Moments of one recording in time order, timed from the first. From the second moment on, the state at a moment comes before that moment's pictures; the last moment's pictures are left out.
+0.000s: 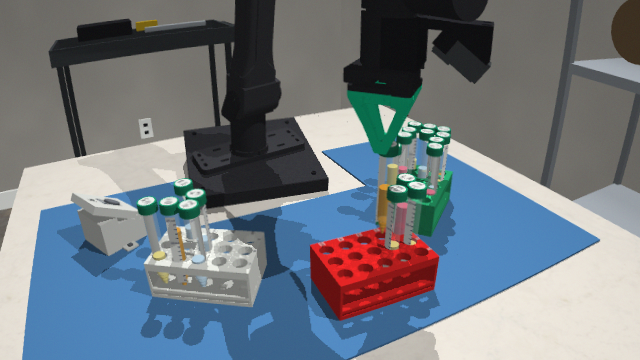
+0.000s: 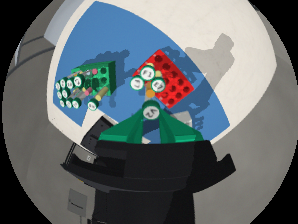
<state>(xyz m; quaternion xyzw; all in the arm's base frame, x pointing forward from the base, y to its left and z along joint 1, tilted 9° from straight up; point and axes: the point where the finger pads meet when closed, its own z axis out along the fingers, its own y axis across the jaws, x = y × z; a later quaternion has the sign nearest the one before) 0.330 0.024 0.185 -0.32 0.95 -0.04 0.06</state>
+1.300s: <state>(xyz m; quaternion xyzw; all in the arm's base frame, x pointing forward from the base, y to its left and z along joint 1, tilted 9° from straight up) 0.329 0.023 0.169 -0.32 0.95 -0.04 0.06</state>
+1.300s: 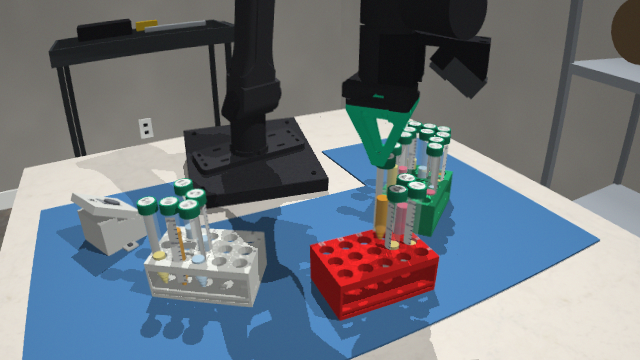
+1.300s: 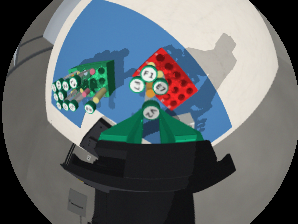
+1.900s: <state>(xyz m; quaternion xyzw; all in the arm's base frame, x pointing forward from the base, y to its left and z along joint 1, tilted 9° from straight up) 0.331 0.023 0.163 -0.32 0.95 -0.04 0.06</state>
